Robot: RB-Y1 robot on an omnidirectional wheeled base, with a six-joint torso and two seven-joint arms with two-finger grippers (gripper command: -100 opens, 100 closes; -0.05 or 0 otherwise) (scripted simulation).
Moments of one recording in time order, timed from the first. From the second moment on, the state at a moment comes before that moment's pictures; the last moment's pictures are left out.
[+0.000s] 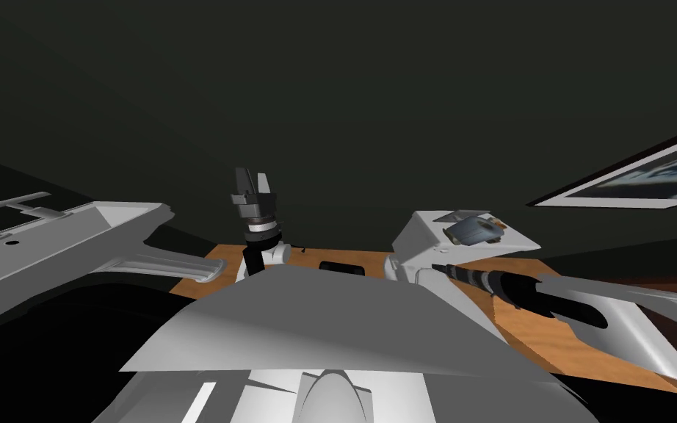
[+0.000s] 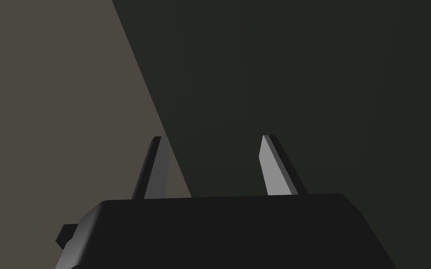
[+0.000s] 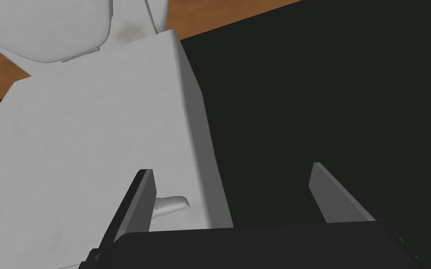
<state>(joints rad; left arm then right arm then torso) 0.48 0.04 0.03 -2.39 -0.01 -0.62 -0.08 0.57 -1.99 0.58 -1.90 -0.17 -0.04 -0.23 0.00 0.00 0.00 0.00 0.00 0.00</state>
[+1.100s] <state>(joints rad) 0.48 0.04 0.03 -2.39 -0.01 -0.62 -0.08 0.64 -2.17 0.53 -1.83 -0.09 0.00 -0.38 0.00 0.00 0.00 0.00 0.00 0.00</state>
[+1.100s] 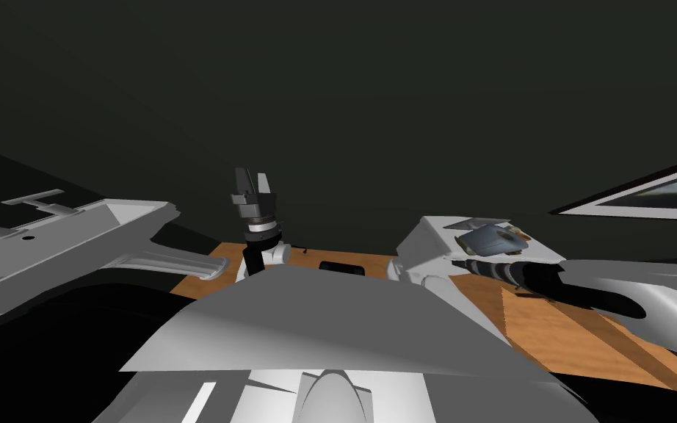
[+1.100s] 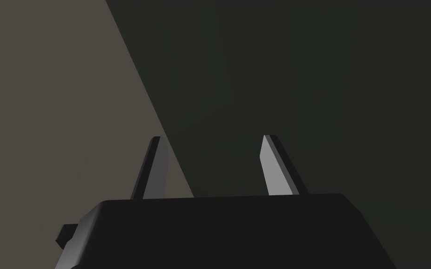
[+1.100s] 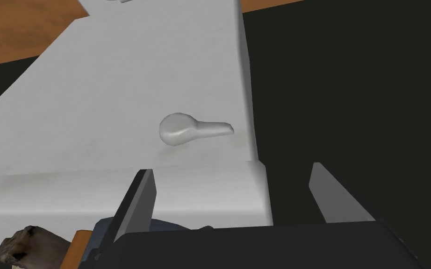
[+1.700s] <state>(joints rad) 0.48 0.04 0.03 -2.39 -0.01 -0.62 -0.08 0.65 -2.28 0.54 -1.81 -0.10 0.04 -0.41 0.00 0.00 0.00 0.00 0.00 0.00</state>
